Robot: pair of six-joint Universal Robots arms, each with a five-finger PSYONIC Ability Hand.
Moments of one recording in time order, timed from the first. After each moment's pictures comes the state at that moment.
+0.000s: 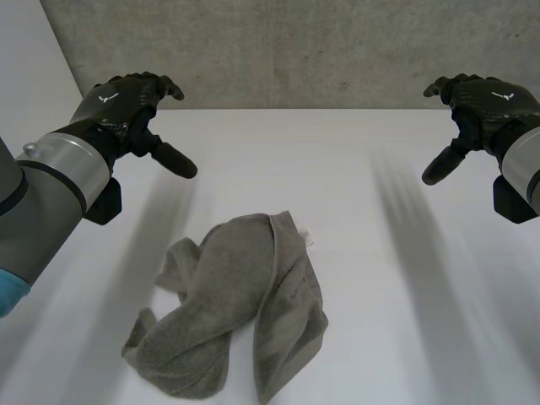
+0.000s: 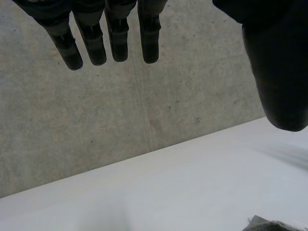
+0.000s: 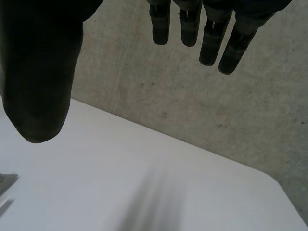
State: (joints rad) left arm 4.30 -1.73 -1.41 3.07 -1.56 3.05; right arm 1.85 -1.42 1.36 0.20 1.54 3.10; left_hand 0.33 0.29 0.23 0.24 0.08; right_hand 0.23 0.25 0.23 0.25 0.06
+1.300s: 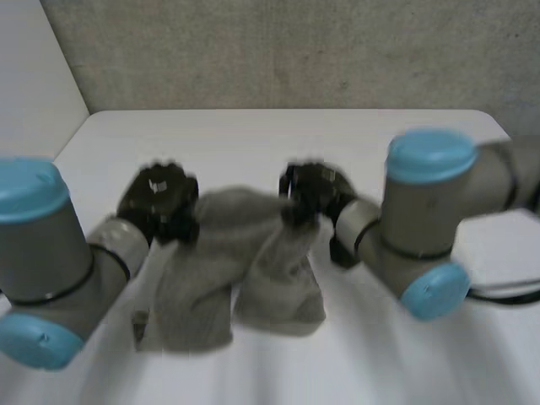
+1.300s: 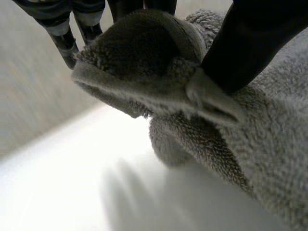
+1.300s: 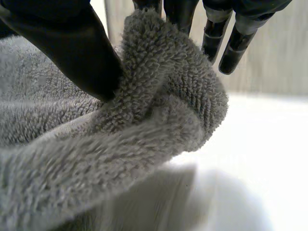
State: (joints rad) left arm 4.29 -1.87 -1.66 3.33 -1.49 3.34; right arm 2.16 -0.94 1.16 0.01 1.42 3.39; left_hand 1.27 1.31 0.23 0.24 1.11; right_hand 1.30 1.22 0.23 0.25 1.12
